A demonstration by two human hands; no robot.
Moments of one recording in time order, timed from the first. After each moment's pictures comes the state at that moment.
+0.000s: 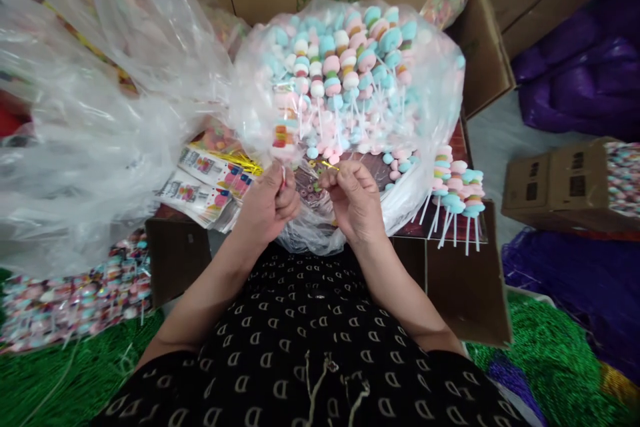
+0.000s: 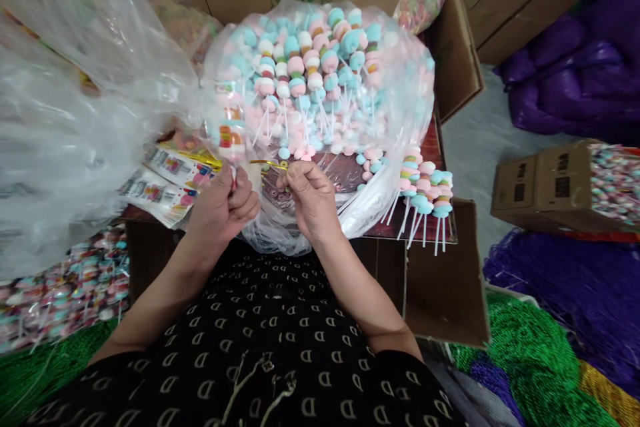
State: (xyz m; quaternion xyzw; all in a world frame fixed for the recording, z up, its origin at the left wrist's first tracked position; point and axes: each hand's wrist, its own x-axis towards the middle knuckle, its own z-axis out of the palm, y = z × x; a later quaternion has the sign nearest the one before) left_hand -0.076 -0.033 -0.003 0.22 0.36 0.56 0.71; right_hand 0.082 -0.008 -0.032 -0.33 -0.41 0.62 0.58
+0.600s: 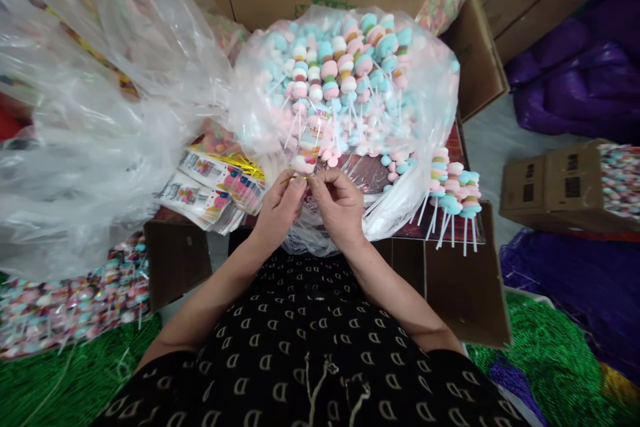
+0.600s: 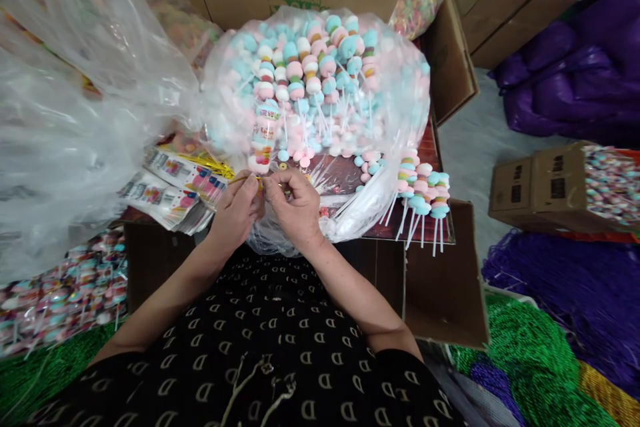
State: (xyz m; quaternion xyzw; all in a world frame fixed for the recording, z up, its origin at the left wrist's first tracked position) left_hand -0.059 -0.041 -0.038 0.37 0.44 0.56 0.59; right_hand 0.065 -0.020 -0.038 -0.45 -0.56 0.42 0.56
